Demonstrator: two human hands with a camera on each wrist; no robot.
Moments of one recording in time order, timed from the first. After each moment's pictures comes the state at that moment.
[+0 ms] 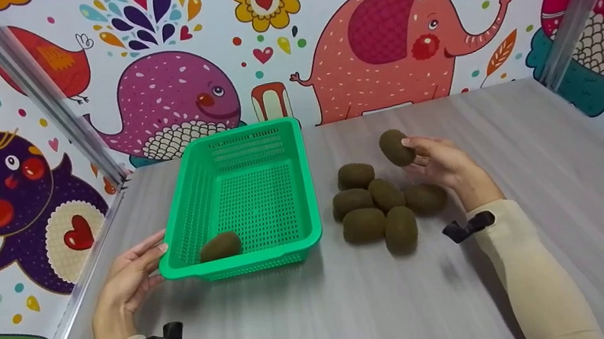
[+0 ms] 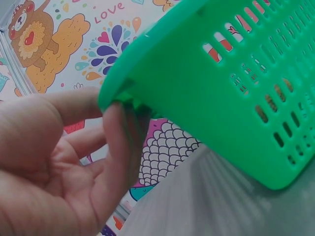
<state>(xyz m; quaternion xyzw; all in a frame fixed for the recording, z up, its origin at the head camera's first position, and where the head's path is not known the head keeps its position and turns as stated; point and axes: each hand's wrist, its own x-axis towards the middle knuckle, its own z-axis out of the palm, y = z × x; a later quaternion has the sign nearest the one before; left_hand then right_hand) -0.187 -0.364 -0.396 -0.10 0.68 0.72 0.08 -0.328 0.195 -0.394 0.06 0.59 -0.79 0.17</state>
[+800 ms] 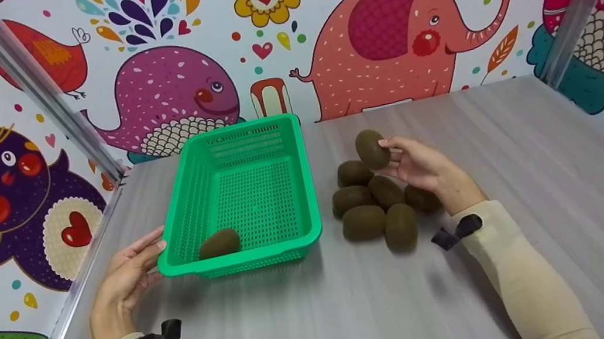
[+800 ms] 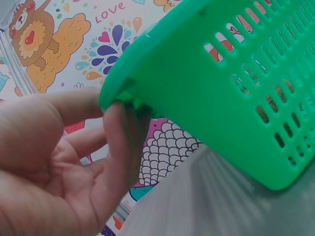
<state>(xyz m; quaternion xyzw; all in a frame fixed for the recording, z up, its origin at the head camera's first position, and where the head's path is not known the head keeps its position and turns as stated) -0.186 -0.363 -0.395 -0.09 0.68 0.72 0.08 -0.317 0.155 -0.385 -0.02 0.50 -0.83 0.24</state>
